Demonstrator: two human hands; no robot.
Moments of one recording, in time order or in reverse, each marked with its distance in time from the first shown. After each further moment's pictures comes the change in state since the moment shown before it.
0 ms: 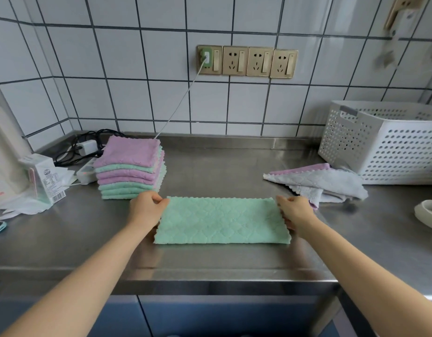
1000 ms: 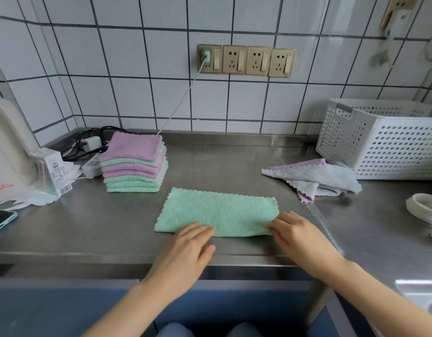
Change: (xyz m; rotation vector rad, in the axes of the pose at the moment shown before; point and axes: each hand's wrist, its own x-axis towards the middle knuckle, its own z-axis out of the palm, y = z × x) left_hand -0.141 0.026 0.004 0.272 -0.335 0.588; right_hand -0.083 0.045 -0.029 -0.727 -0.020 -1.105
